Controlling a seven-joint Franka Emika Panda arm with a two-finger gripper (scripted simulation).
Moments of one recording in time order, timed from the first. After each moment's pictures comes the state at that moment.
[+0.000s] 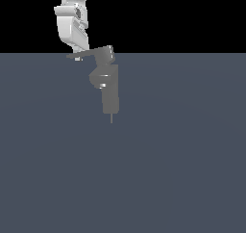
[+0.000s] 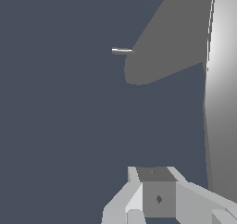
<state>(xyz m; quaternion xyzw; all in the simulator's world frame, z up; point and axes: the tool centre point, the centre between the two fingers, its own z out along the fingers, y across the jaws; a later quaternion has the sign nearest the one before) 0.118 0.173 0.263 0.70 -0.71 -0.07 0.07</state>
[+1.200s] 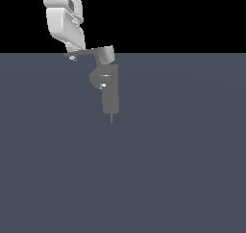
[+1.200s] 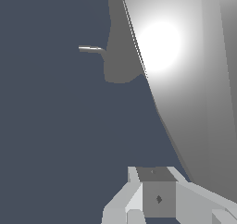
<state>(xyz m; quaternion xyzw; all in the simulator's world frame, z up) 0.072 0.177 0.272 0.70 -0.71 -0.07 0.07</state>
